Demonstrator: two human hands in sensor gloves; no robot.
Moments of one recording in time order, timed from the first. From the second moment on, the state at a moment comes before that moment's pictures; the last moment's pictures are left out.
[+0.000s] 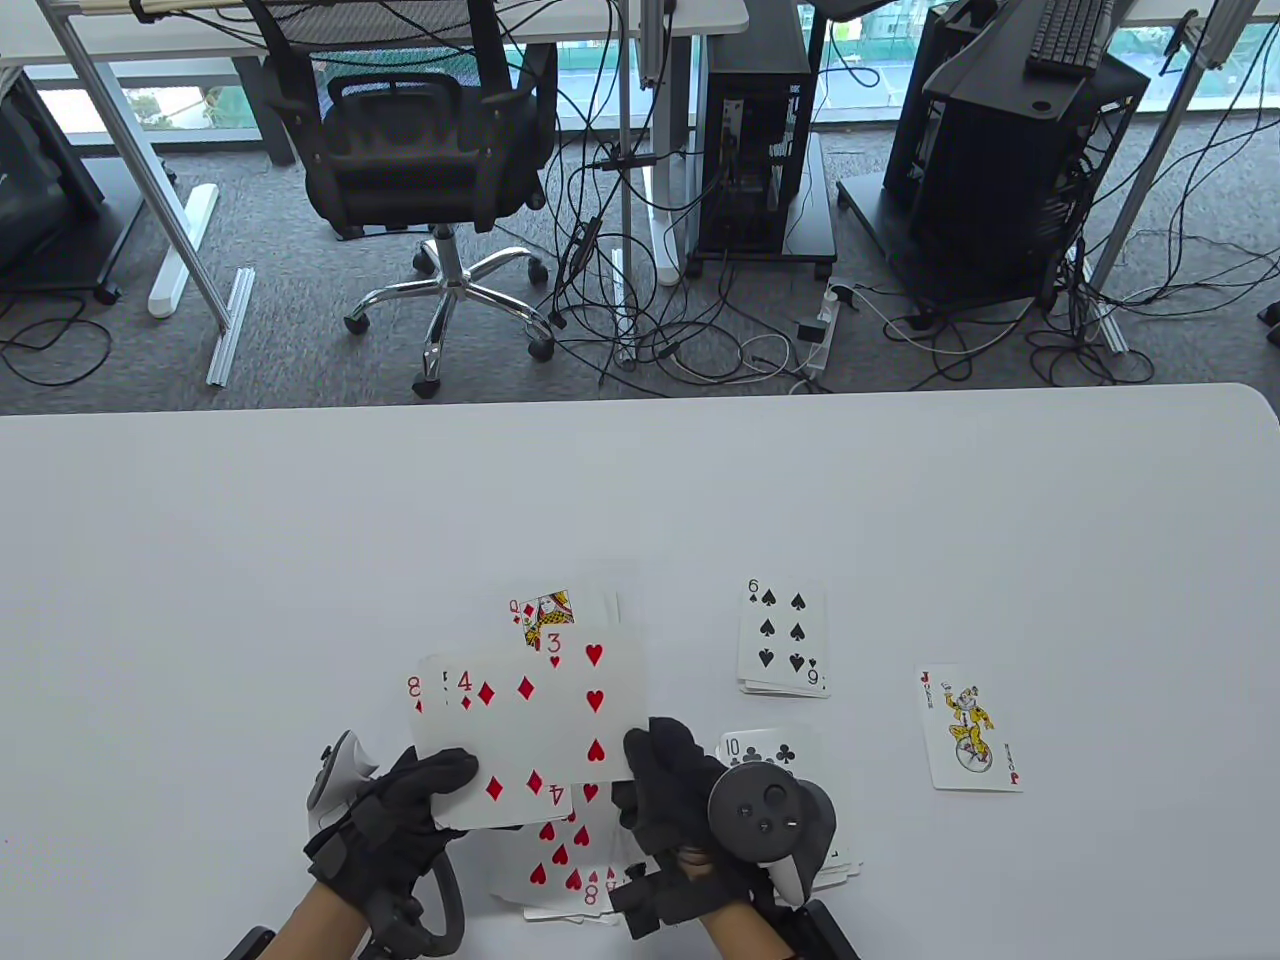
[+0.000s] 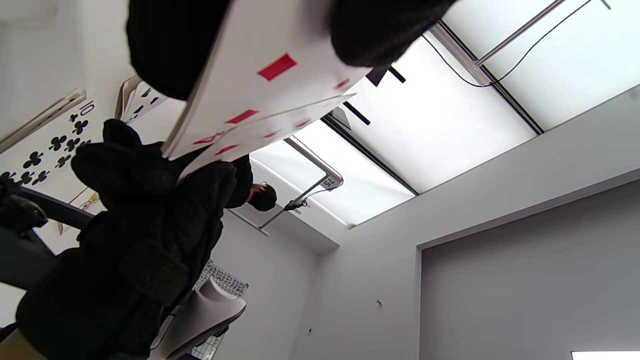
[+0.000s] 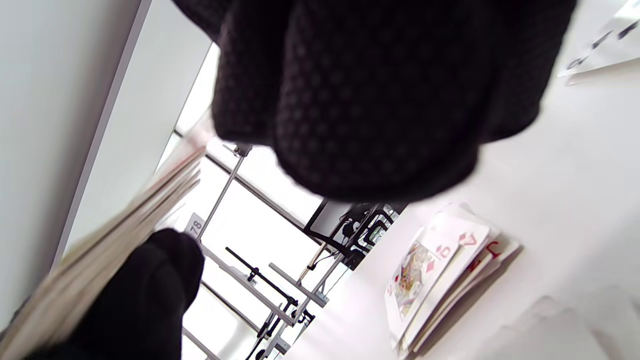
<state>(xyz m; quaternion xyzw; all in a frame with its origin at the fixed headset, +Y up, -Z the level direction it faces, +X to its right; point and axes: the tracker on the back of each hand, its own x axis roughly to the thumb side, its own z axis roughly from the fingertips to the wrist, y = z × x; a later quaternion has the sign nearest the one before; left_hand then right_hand) -0.241 -0.790 -0.256 -0.25 -0.16 0.86 0.42 0.047 -0.732 -0.238 0.09 -0.13 0.84 0.51</state>
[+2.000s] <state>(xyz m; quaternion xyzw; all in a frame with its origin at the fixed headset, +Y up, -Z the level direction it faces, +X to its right) -0.232 -0.791 -0.251 -0.27 -0.16 0.85 0.43 -0.012 -0.734 -0.218 0.22 -0.10 0.87 0.43</state>
